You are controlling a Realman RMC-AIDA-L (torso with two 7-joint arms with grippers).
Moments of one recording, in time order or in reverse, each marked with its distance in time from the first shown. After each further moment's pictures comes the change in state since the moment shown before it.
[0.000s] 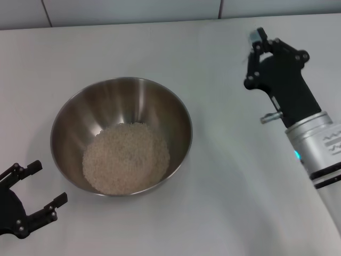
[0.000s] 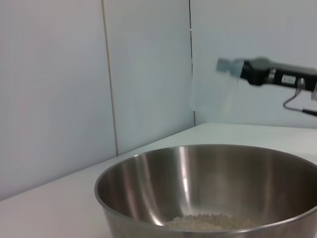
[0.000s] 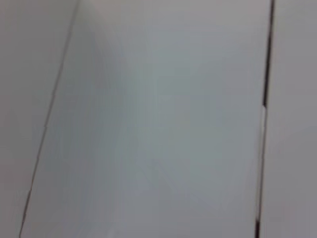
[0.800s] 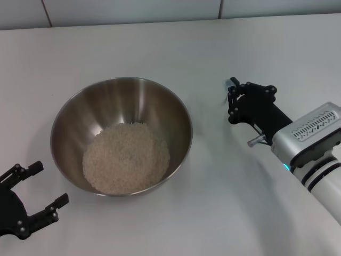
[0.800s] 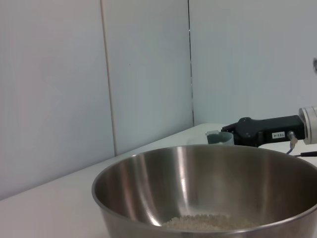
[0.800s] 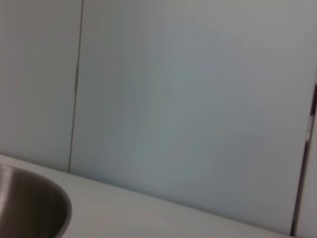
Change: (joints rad) left arm 0.001 -0.003 0.000 0.000 0.003 0.001 0.001; right arm 0.092 0.001 -0.099 -0.141 0.015 0.298 0.151
